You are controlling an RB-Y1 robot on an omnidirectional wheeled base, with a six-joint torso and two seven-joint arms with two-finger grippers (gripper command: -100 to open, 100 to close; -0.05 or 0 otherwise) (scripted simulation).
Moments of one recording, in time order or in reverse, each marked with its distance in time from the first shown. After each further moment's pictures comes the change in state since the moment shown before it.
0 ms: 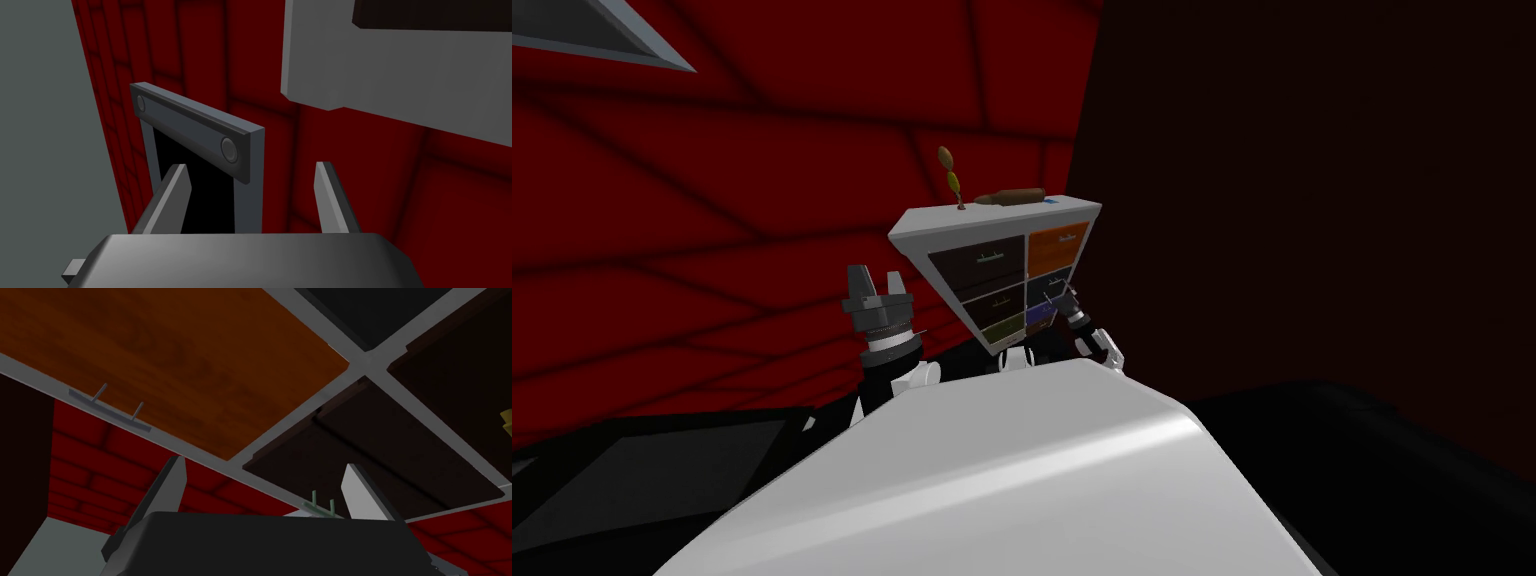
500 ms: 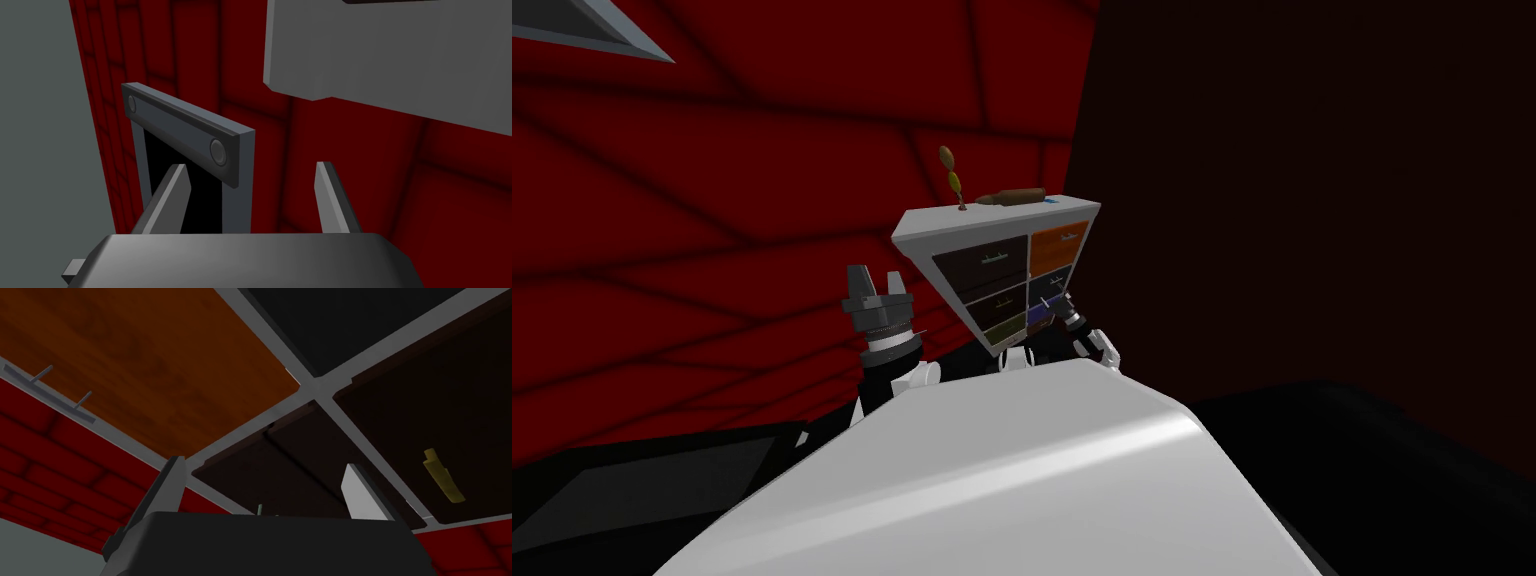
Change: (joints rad) left arm 0.000 0.000 0.000 0.000 0.000 0.000 0.000; right arm -0.028 0.006 0.007 0.089 0.076 -0.036 0.145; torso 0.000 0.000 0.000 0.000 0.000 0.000
